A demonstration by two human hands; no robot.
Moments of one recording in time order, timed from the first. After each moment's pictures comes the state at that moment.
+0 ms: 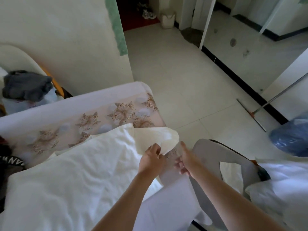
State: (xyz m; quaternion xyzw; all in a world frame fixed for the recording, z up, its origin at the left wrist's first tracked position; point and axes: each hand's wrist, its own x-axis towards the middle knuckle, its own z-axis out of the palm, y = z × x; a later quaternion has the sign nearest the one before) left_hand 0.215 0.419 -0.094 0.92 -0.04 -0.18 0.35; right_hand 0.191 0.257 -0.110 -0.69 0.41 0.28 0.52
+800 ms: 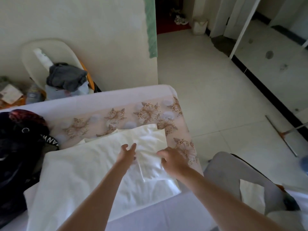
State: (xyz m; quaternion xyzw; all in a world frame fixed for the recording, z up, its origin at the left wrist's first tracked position) left_hand 0.265 0.578 -0.113 0.77 0.34 -0.18 0.51; right_hand 0.224 0.365 -0.096 -0.94 -0.05 0.18 0.28
